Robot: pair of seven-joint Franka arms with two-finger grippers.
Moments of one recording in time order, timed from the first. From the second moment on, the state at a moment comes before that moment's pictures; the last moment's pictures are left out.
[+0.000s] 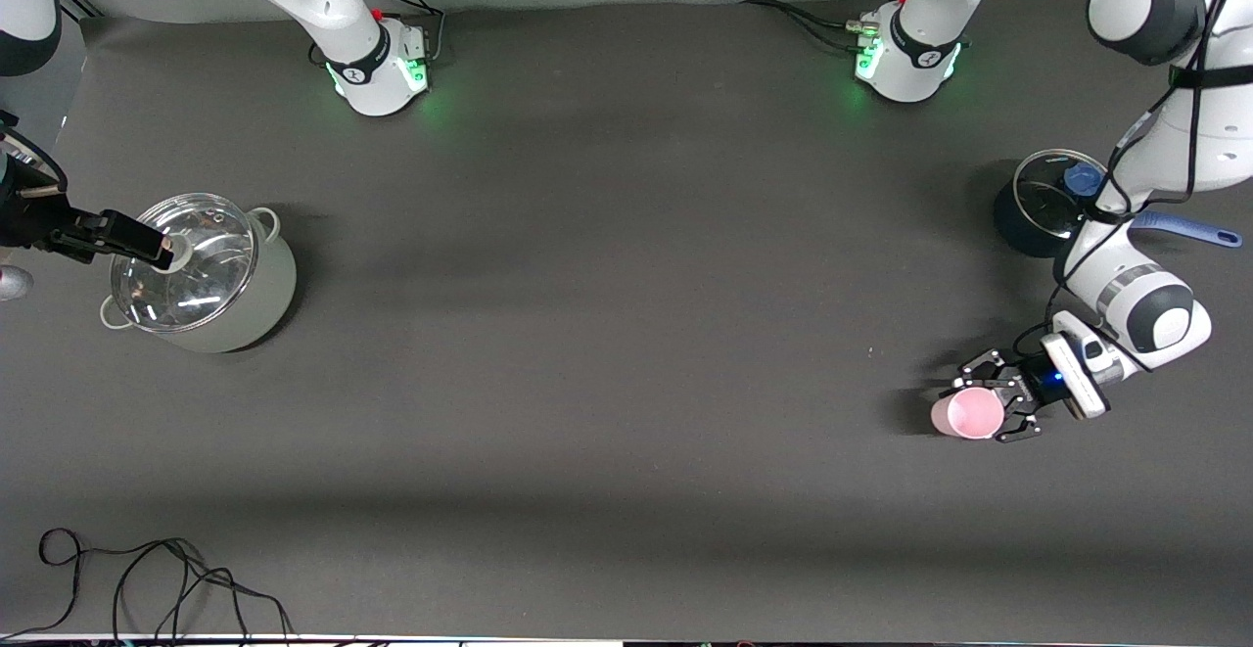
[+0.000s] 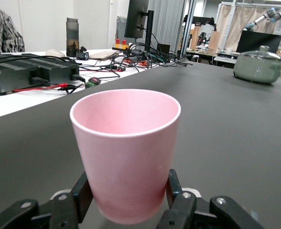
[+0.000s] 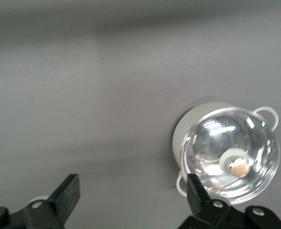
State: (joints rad) left arm 0.41 0.83 -0.18 -1.71 -1.41 1.96 2.35; right arm 0.02 0.03 -0.07 -1.61 0.02 1.61 0.14
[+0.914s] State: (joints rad) left arm 0.40 0.56 -0.70 -1.96 -1.61 2.44 2.18; right arm 0.30 0.03 -0.04 -1.61 0.17 1.56 1.15
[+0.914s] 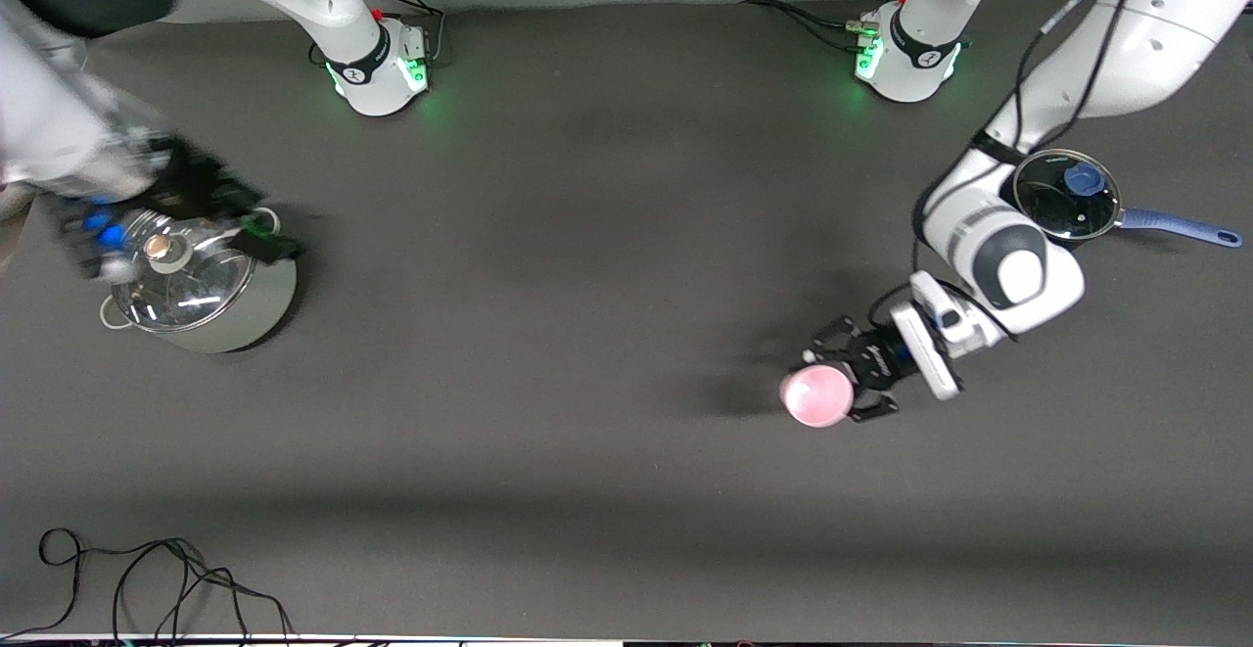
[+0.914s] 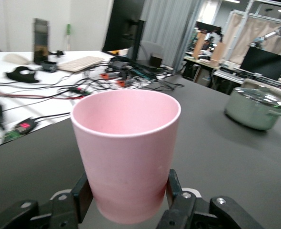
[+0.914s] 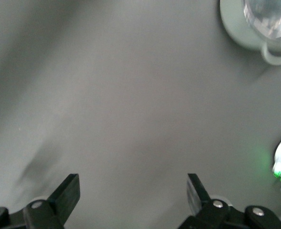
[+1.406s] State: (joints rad) left arm 0.40 0.40 -0.94 -2.03 -1.64 2.62 2.17; right arm 0.54 0.17 -0.04 -1.40 0.22 1.58 1.58
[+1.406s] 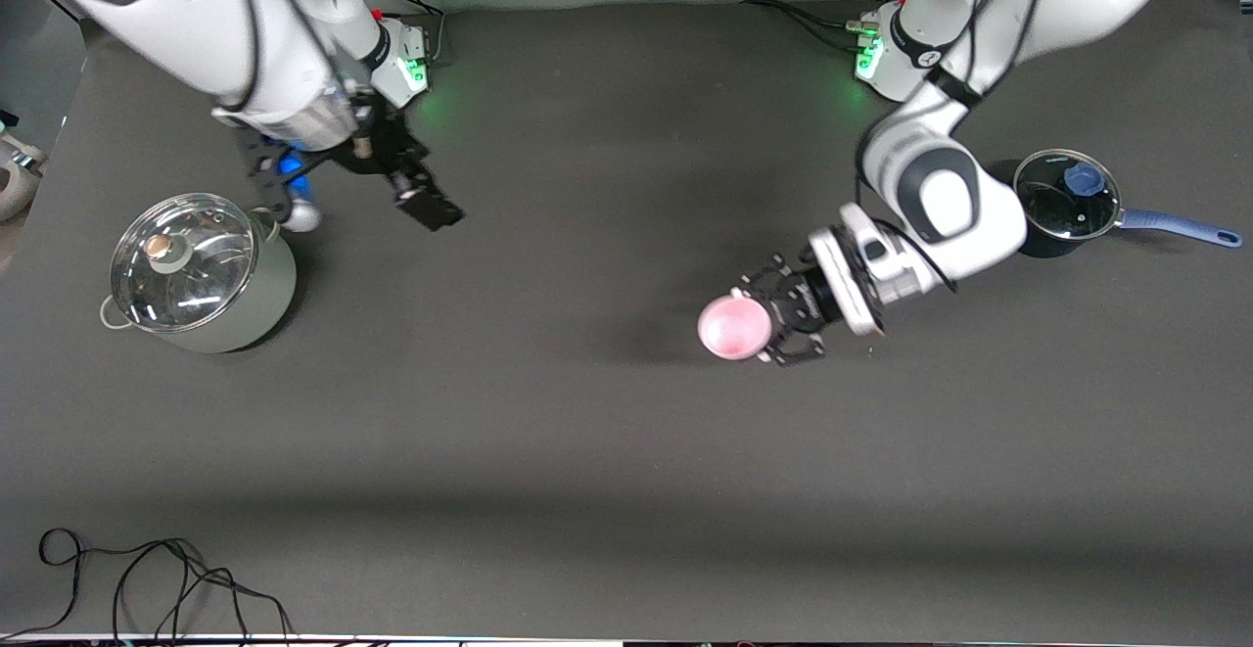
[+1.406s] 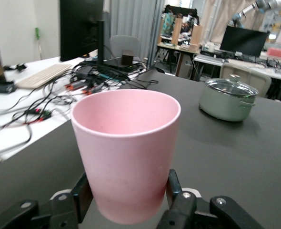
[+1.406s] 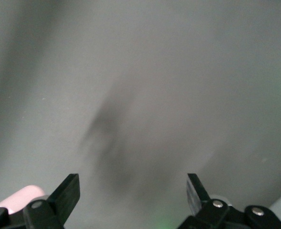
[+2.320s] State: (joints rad) left arm 0.38 0.30 -1.23 -2.01 -1.65 2.95 1.98; right arm 0.67 0.33 -0.02 -1.21 0.25 1.65 1.81
